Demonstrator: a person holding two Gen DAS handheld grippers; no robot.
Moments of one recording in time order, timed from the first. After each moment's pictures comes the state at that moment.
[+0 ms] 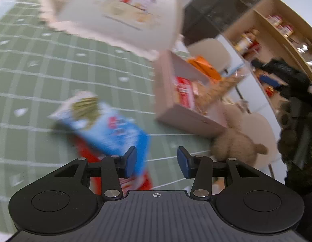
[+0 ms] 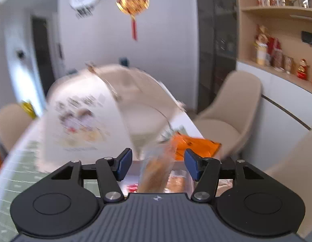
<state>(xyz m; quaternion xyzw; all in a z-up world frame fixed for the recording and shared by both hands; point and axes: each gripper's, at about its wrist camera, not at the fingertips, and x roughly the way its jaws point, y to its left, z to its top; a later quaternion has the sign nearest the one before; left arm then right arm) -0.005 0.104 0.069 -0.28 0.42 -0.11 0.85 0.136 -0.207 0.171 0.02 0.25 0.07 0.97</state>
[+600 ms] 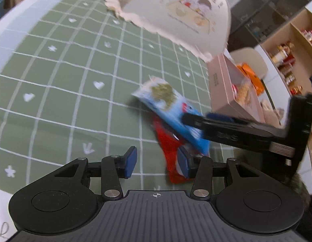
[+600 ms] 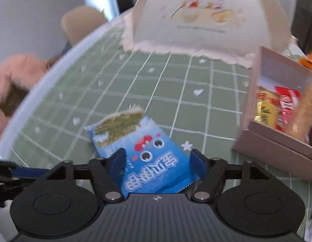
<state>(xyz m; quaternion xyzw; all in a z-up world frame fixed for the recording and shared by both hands) -0.044 0.156 0.045 -0.29 0.46 -0.02 0.84 0.085 -0.024 0.013 -0.09 0.42 0.31 0.85</state>
